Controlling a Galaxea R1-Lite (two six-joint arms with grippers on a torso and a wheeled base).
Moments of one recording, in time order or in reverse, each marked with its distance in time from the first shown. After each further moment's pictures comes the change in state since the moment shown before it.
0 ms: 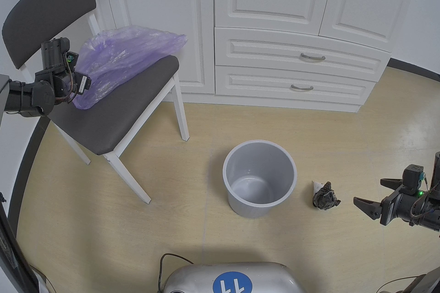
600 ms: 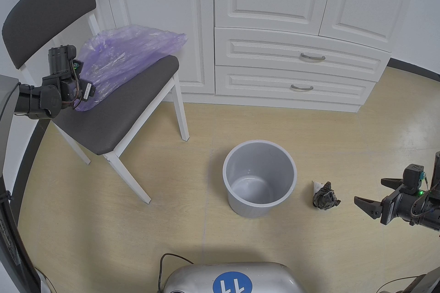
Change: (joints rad) left arm 0.002 0.074 -0.046 0.032 -0.001 -0.012; right arm -0.007 0.001 -0.001 0.000 0.000 0.000
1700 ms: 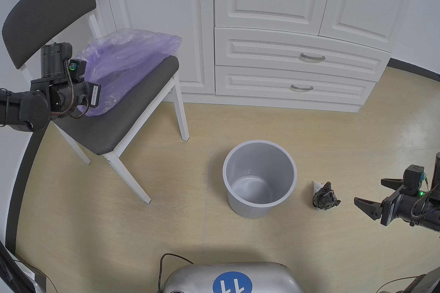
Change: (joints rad) left arm -0.112 -0.261 0.309 -0.010 -0.161 -0.168; right arm 0.005 -0.008 0.005 0.000 0.000 -0.004
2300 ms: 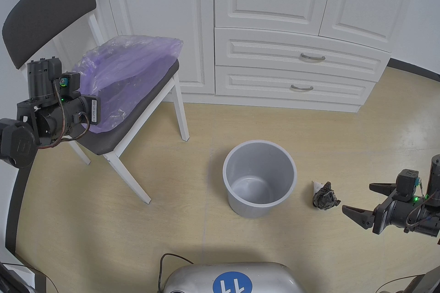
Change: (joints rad) left arm -0.093 -0.183 0.304 -0.140 -0.002 -0.142; right arm 0.137 0.002 0.001 -0.012 -0.015 0.050
